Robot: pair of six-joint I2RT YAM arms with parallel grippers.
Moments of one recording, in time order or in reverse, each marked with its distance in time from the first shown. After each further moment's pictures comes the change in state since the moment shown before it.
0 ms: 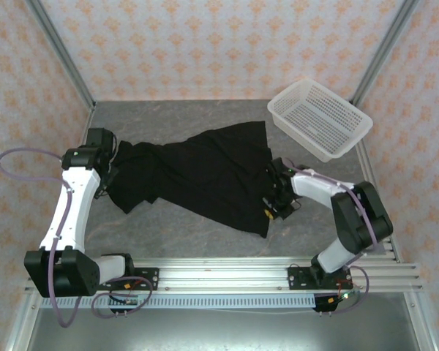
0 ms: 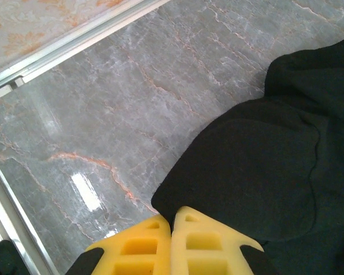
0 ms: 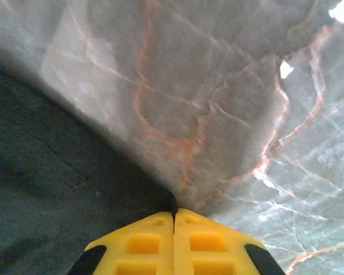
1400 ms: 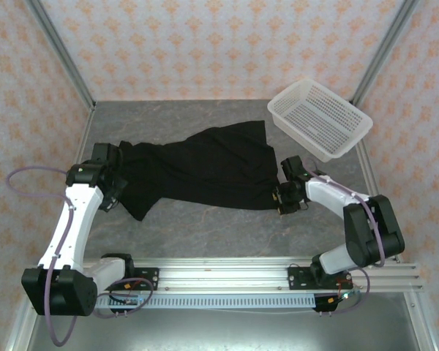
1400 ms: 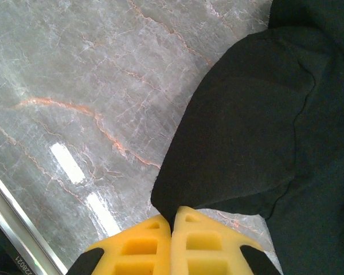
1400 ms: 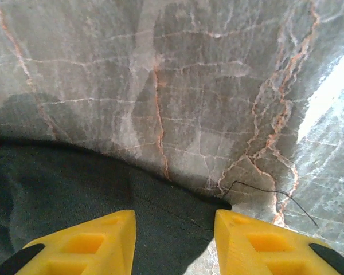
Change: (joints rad) left arm -0.052 -0.128 -0.154 0.017 0.133 -0.071; right arm -0.112 -0.147 -0.143 0.207 0.017 0.322
